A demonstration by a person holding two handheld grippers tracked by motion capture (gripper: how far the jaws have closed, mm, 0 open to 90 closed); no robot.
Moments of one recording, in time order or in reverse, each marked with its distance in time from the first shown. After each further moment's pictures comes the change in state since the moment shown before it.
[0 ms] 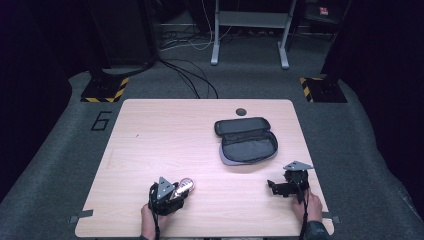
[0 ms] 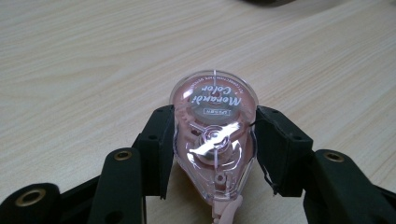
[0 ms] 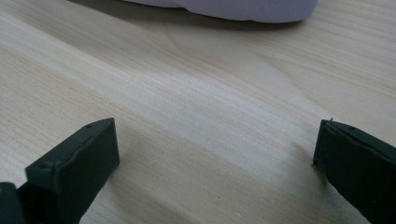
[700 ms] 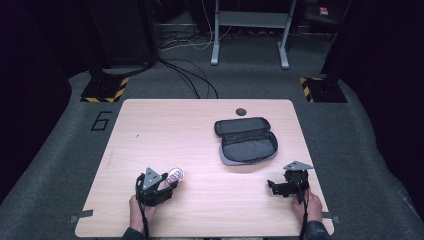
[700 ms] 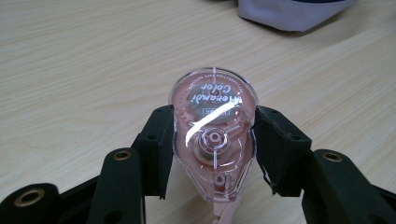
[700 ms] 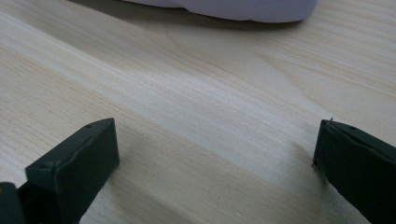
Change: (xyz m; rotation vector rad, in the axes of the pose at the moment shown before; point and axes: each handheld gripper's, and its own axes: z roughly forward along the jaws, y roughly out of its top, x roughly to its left) left arm 0.029 0.015 -0.018 -0.061 0.018 -0.018; right arm -0.001 0.000 0.000 -0.001 0.000 -0.004
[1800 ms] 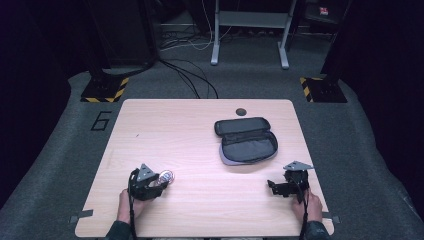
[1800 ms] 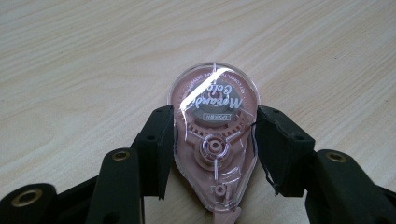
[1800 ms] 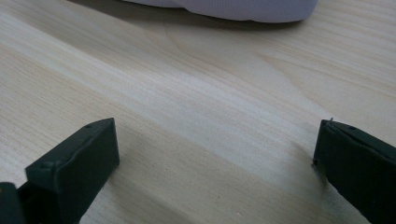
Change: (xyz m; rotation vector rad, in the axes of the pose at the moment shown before) left arm 0.053 -0.013 0.013 0.167 -0.031 0.055; right arm 0.000 0.000 0.000 0.000 0.001 0.001
